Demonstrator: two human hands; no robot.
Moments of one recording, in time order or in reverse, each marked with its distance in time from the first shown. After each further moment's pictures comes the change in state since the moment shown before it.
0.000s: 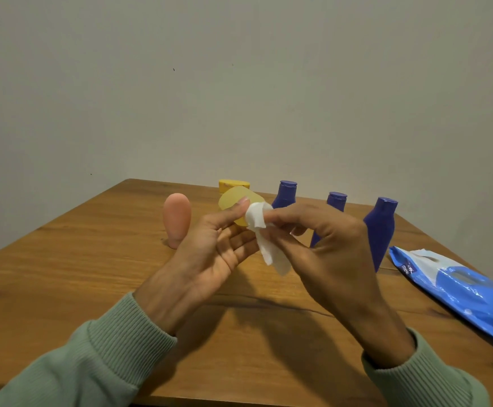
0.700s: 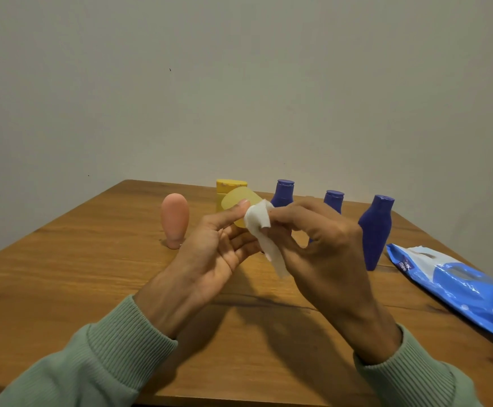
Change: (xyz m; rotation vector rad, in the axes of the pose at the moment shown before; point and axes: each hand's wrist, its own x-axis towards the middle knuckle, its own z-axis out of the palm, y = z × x) left_hand 0.000 -0.003 0.000 0.023 0.007 -0.001; right_hand -0.005 0.004 0.005 -0.189 0.041 -0.079
